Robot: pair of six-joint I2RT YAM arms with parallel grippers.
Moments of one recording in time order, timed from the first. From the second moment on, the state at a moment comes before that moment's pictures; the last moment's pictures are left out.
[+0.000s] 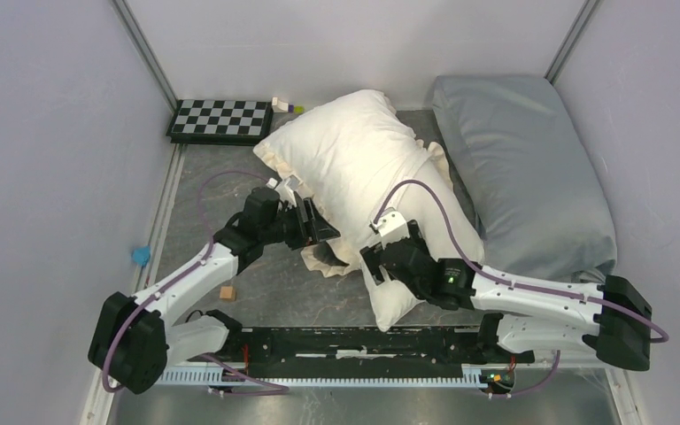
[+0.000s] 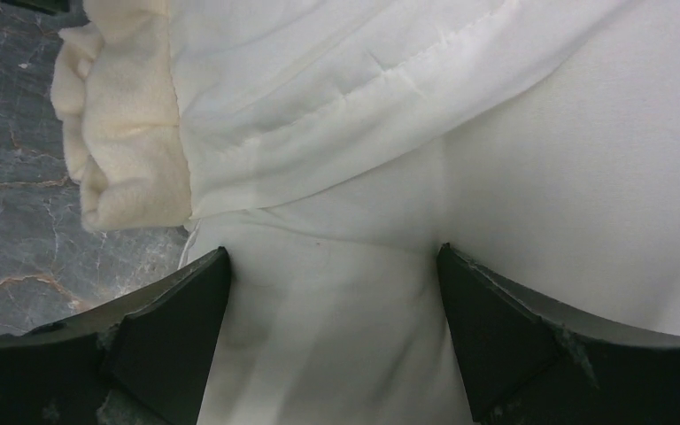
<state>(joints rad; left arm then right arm) -0.49 1.11 0.65 -0.16 0.40 -0.75 1.16 1.12 0.70 -0.31 0.61 0.31</state>
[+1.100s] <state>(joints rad) -0.14 1.23 0.51 0.27 0.47 -0.99 1.16 0.72 0.58 -0.42 0.73 0.40</state>
